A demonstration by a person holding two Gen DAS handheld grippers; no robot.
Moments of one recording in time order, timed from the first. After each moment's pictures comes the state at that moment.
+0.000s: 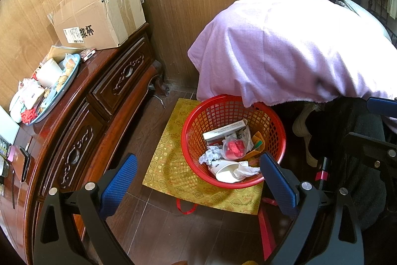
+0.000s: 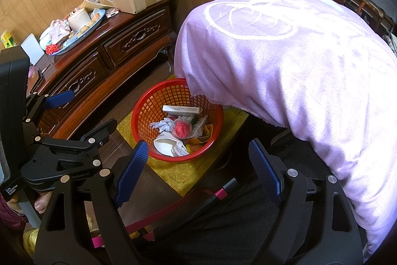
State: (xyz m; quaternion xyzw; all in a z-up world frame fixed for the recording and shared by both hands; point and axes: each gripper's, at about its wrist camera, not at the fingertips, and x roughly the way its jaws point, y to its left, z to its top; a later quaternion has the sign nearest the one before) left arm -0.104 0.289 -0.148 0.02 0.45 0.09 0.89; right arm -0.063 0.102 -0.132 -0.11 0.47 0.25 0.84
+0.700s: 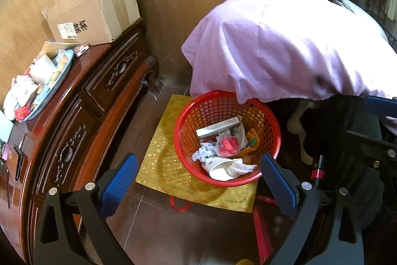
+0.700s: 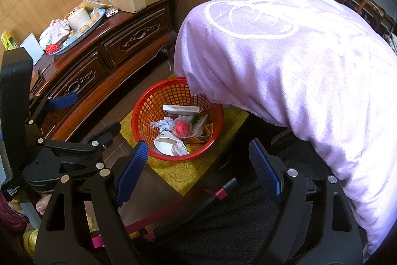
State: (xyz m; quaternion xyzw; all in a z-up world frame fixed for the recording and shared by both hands) left arm -0.103 0.286 -0.155 0.01 0.46 0.08 0.88; right arm -0.068 0.100 -0.132 -0.11 0.47 0.25 0.84
